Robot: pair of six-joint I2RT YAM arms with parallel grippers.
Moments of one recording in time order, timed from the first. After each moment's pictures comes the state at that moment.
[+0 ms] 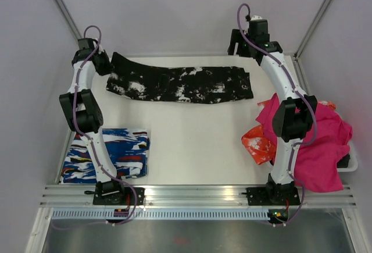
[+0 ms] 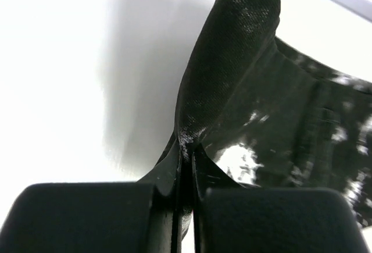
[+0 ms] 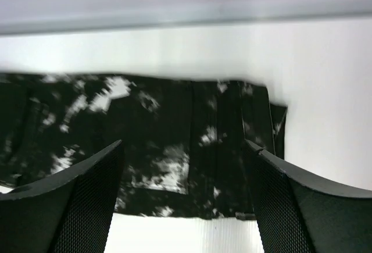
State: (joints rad) left arm 0.23 2.21 1.95 -0.57 0.26 -0.24; right arm 0.18 2.05 2.07 -0.57 -0.02 0.23
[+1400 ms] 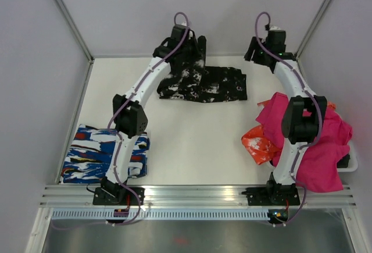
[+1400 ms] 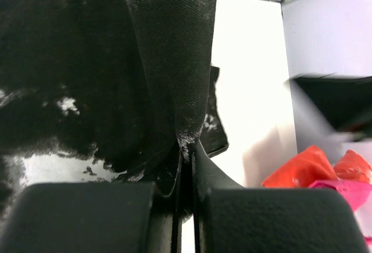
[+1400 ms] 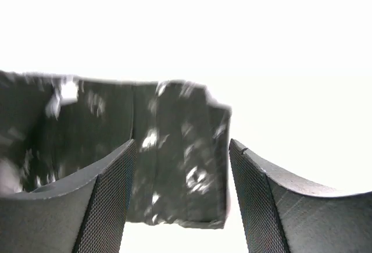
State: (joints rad) left arm -0.48 2.32 2.41 -0.61 0.14 -0.66; right arm 0.04 2.01 1.77 -0.37 -0.10 0.27
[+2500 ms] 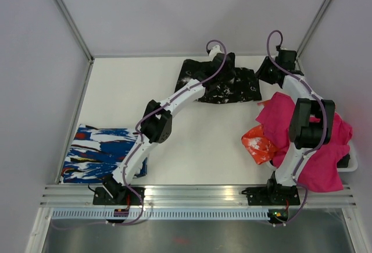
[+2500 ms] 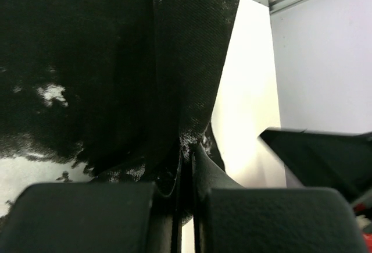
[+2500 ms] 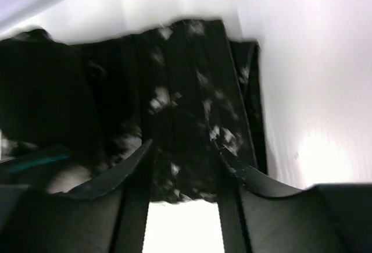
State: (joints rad) left arm -0.76 2.62 2.50 -0.30 -0.18 -0.89; right arm -0.11 1.90 1.47 -0.24 -0.23 0.35
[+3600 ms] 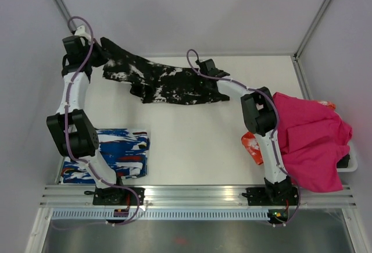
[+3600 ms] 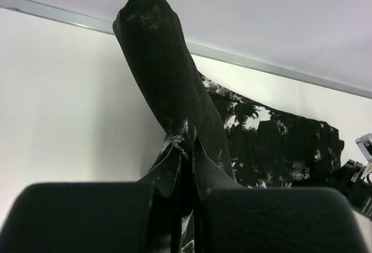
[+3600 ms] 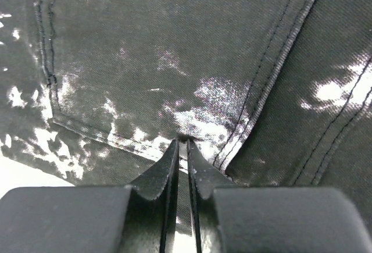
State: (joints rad) left arm 0.20 1.79 1.61 -0.21 0.35 -0.32; right arm 0.45 2.33 1.81 -0.32 -0.11 0.35
